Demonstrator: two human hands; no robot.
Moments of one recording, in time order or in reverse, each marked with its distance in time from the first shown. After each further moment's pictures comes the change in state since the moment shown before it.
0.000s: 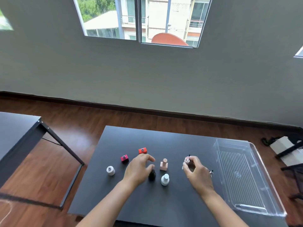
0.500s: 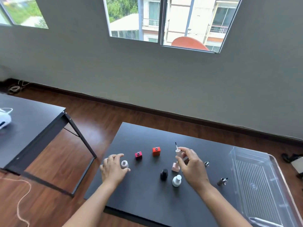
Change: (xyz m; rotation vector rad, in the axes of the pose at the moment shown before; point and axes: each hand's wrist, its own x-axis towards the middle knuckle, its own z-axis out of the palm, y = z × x) left_hand -0.037 -0.107 -0.047 0.300 0.232 -0.494; right_hand -0.001 -0.072 0.022 0.008 -0.111 -0.282
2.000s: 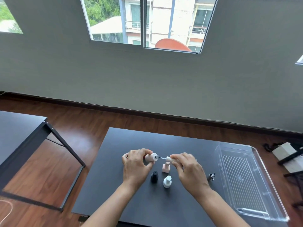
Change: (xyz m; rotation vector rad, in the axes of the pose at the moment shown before) left_hand -0.045 0.123 -0.017 -0.346 0.206 0.448; right_hand -0.020 -0.007 -0.032 -0.223 0.010 -0.104
